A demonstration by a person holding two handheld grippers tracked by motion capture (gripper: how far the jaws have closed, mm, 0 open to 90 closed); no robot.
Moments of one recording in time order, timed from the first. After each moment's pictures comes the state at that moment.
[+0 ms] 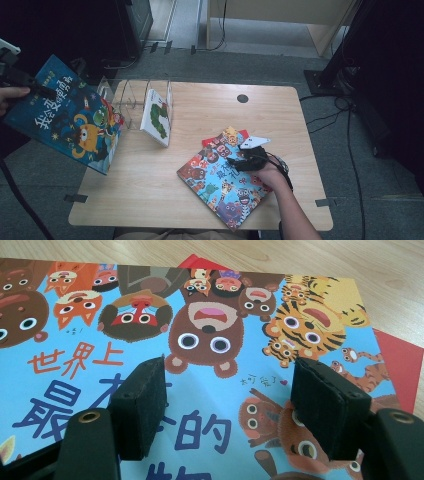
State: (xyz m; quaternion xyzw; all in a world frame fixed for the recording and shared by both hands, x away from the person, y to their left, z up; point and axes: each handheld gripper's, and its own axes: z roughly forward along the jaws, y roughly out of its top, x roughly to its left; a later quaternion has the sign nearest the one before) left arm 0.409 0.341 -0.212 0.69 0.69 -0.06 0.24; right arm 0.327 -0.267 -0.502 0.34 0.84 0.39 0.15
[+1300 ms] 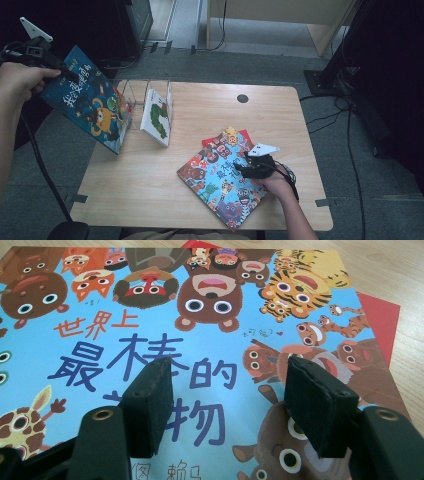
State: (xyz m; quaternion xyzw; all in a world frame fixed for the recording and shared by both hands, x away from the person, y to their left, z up) left arm 0.503 0.324 -0.244 0.68 0.70 -0.06 0.21; right arm 0.299 -0.284 -0.502 0.37 0.83 0.39 0.15
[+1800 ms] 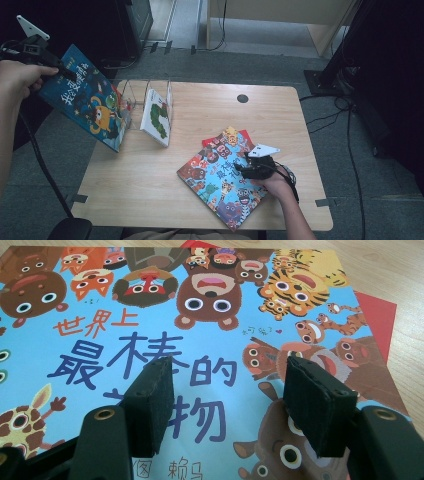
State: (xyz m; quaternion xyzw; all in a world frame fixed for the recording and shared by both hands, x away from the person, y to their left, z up) left arm 0.504 0.332 -0.239 0.67 0.71 -0.06 0.22; right arm 0.296 -0.284 -0.503 0.37 0.83 0.39 0.16
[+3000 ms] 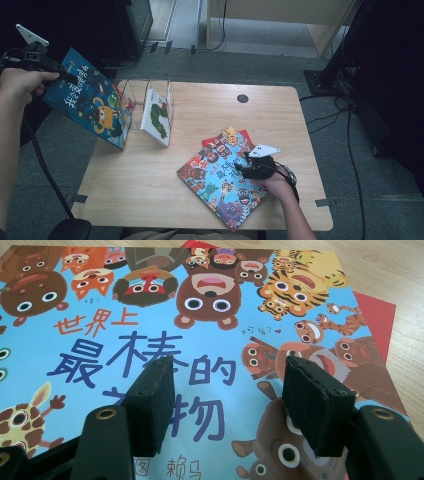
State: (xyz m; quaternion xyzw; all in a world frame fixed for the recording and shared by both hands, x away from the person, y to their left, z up) left arm 0.509 0.350 -0.266 0.66 0.70 -0.07 0.25; right arm 0.296 -0.286 -0.504 0.37 0.83 0.39 0.16
